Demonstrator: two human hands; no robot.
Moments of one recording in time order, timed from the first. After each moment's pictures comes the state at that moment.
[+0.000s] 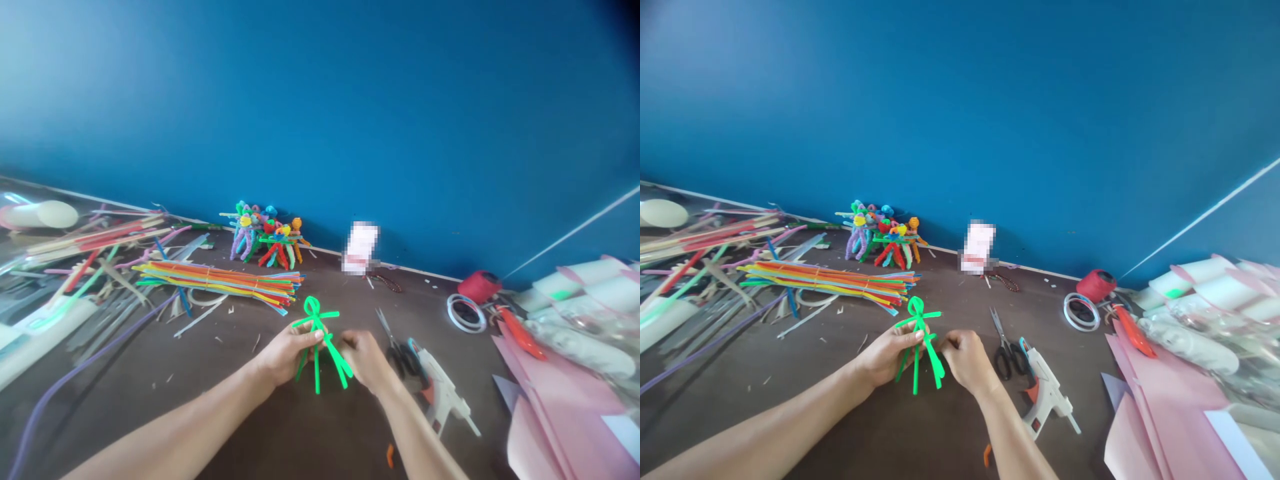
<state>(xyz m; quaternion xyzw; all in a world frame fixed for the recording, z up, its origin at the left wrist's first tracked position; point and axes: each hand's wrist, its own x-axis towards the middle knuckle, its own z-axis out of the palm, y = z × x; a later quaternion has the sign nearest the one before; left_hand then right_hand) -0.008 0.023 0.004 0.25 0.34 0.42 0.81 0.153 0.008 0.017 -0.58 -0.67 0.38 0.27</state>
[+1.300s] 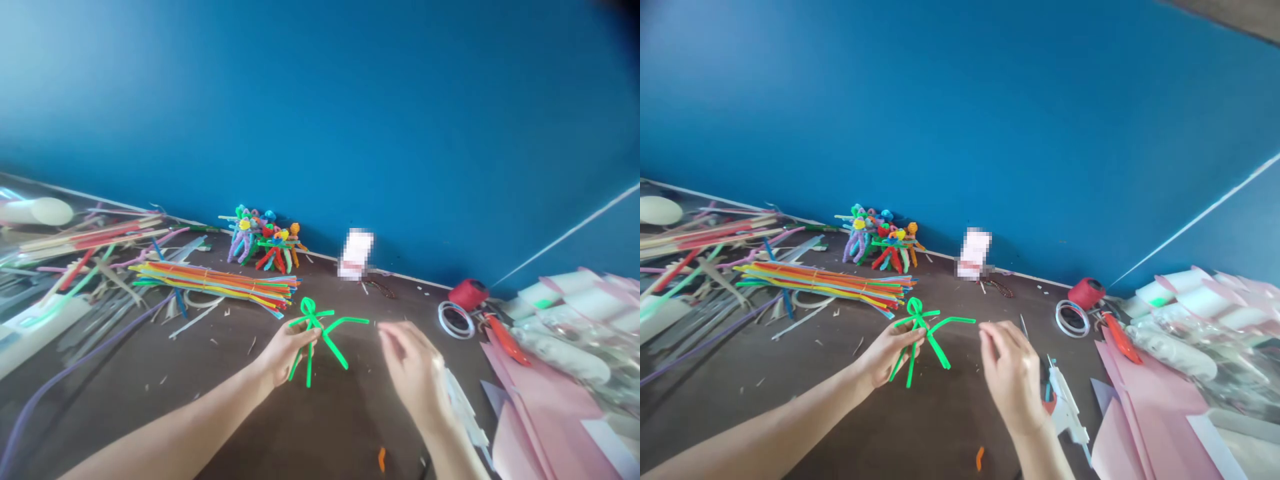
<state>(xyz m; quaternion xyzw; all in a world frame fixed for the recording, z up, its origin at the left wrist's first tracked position) -0.003 0.023 0.009 0.28 0.40 0.44 0.75 0.203 -0.019 0.071 -0.58 -0.75 -0.07 0.32</state>
